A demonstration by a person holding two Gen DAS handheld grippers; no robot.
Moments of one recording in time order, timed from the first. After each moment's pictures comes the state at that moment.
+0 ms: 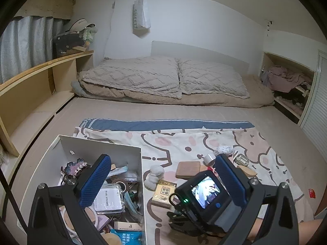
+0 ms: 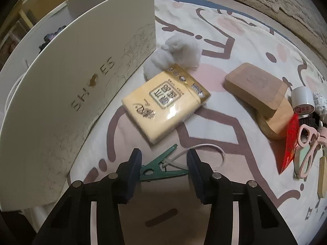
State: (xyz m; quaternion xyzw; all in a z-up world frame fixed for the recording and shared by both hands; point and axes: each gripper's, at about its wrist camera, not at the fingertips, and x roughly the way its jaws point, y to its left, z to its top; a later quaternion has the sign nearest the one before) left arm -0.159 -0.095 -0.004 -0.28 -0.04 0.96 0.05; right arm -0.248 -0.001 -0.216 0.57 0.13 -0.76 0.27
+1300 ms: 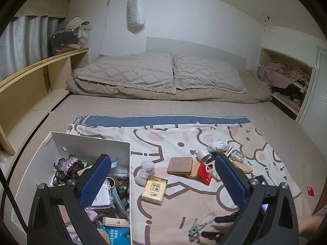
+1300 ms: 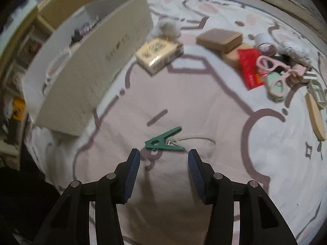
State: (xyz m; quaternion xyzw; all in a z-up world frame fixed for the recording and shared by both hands) left arm -0.161 -0.073 -0.010 -0.29 -0.04 0.95 0.06; right arm -0.184 0.112 -0.172 0.60 0.05 -0.74 0.30
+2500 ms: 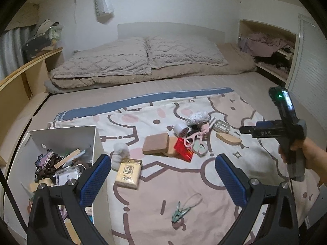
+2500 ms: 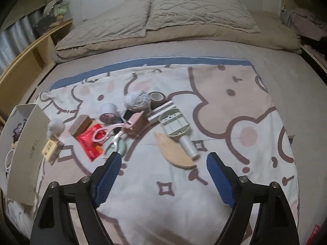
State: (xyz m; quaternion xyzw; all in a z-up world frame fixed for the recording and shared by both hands) left arm -0.151 -0.002 -0.050 -0.34 0.04 0.93 0.12; right arm -0.260 0.304 -0.133 0.46 -0.02 -0.88 0.06
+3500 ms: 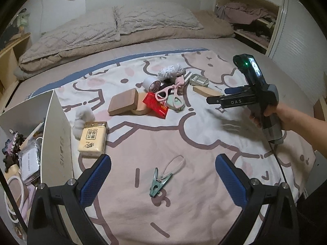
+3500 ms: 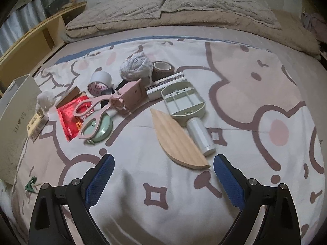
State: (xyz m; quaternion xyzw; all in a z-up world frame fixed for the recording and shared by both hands) left arm -0.147 0.022 -0.121 -0.43 0.07 0.88 0.21; right arm -0.276 0.295 -0.205 0.48 0.01 -0.87 0.13
